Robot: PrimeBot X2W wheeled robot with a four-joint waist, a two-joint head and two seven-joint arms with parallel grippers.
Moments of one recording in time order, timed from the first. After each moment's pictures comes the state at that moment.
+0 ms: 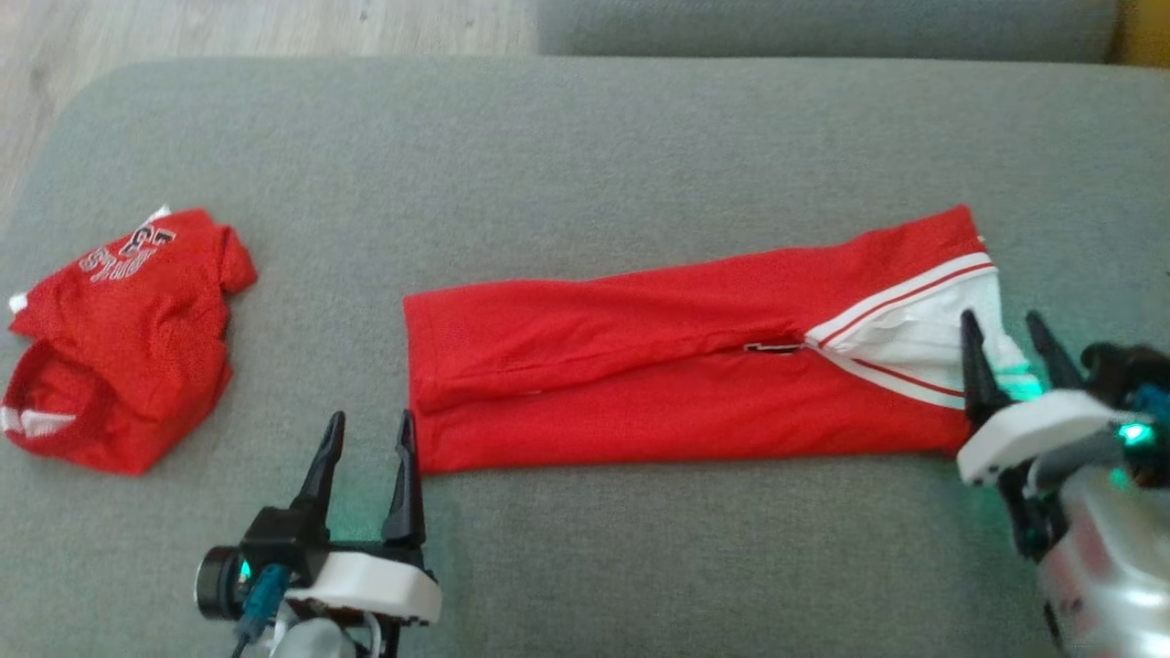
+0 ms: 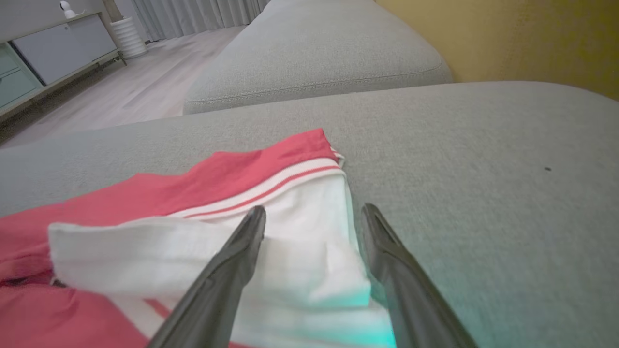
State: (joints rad) left arm -0.10 0.05 -0.20 0.39 -0.22 0.00 -0.25; right arm -0.41 -0.23 0.08 0.84 0.32 0.13 -0.25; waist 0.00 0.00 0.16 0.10
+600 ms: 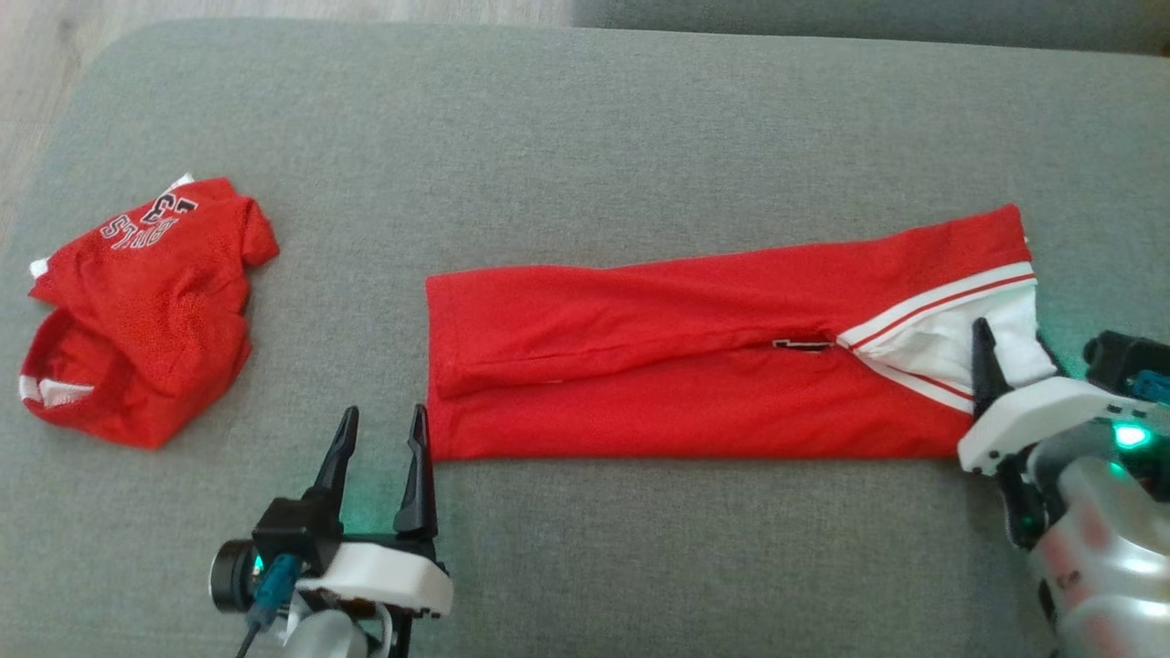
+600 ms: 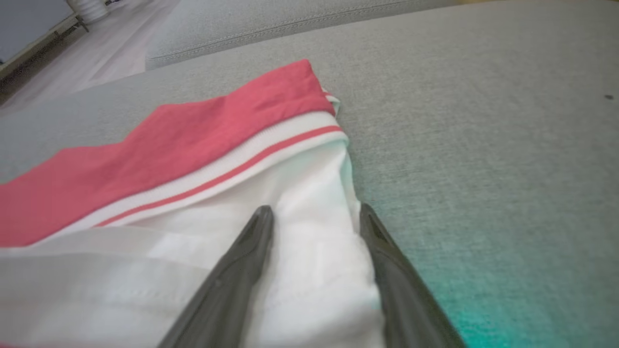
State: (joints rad) left arm -0.13 0.05 -0.24 0.41 -0.27 0.01 -0.25; right arm -0.53 -0.23 0.12 1.07 0.43 0.13 -0.21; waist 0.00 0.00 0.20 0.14
